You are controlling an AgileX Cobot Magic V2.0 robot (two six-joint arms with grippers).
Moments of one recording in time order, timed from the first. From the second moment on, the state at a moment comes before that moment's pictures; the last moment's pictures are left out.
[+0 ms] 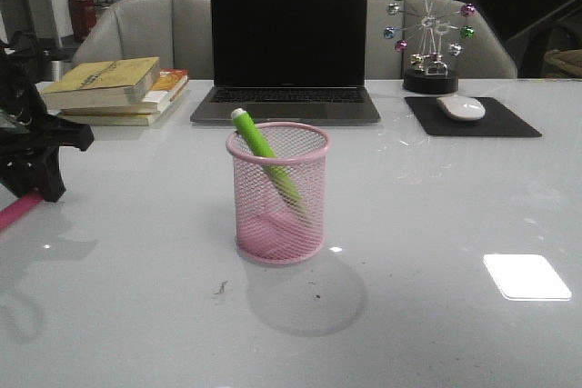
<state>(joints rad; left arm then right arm) -0.09 2.04 -1.39 -0.01 0.70 0.08 0.67 0.86 -0.73 0.06 0.56 -0.07</state>
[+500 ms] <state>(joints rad) -0.41 1.41 -0.89 -0.09 -0.05 0.08 0.67 0.86 -0.73 0.06 0.54 -0.07</state>
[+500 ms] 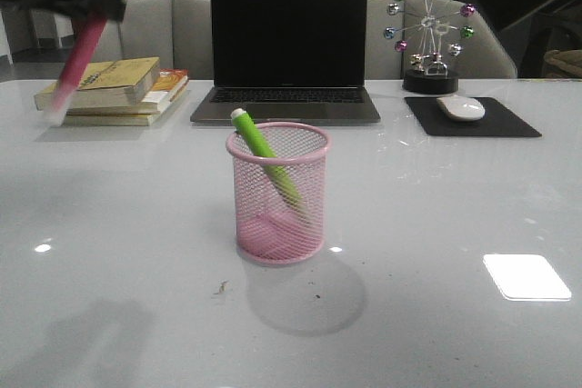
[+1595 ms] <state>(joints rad) -0.81 1.80 -0.73 -0.10 -1.02 0.01 0.67 0.86 -0.73 0.06 0.54 -0.07</state>
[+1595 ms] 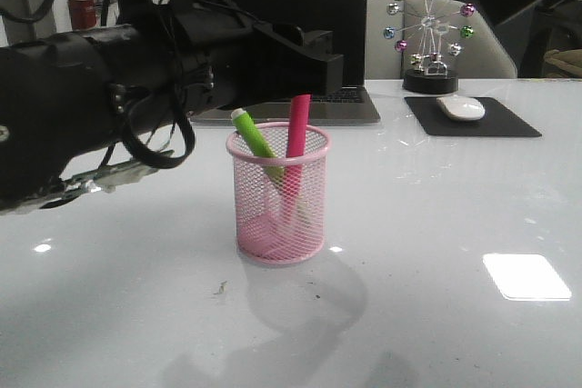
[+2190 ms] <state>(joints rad) -0.74 1.19 -0.94 -0.01 0.46 0.15 0.51 0.67 -0.73 0.00 0.73 -0.07</state>
